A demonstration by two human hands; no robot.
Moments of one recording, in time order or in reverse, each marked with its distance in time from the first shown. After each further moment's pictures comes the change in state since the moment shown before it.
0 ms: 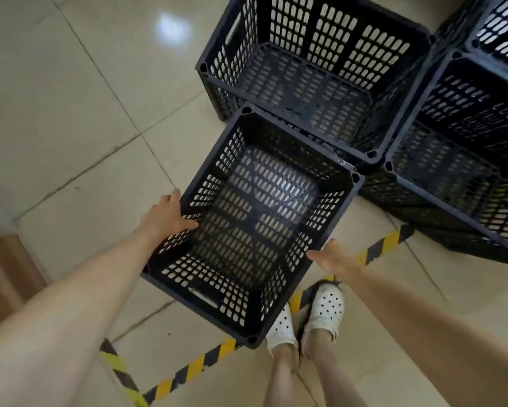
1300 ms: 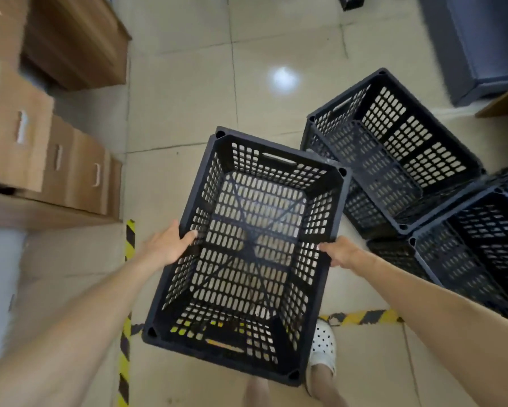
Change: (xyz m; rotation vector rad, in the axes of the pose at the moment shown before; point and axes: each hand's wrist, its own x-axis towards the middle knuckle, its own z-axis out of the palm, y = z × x) left_hand -0.268 -0.079 0.028 -0.328 0.172 -0.390; right_hand -0.103 -0.067 -0.022 -0.283 -0.087 -0.277
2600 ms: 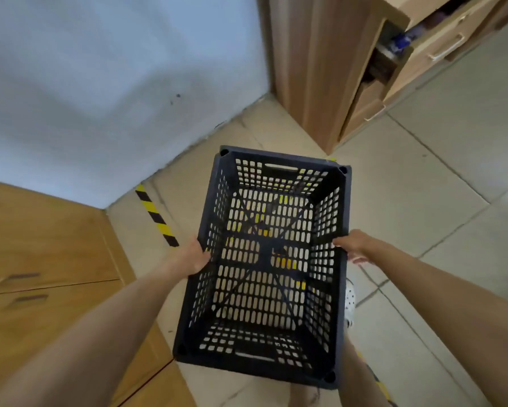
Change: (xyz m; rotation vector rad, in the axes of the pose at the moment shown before) left_hand -0.268 -0.431 0.205 -0.847 -0.164 -0.745; right_hand -0.173 -0.161 0.463 -1.050 -0.274 -0.353
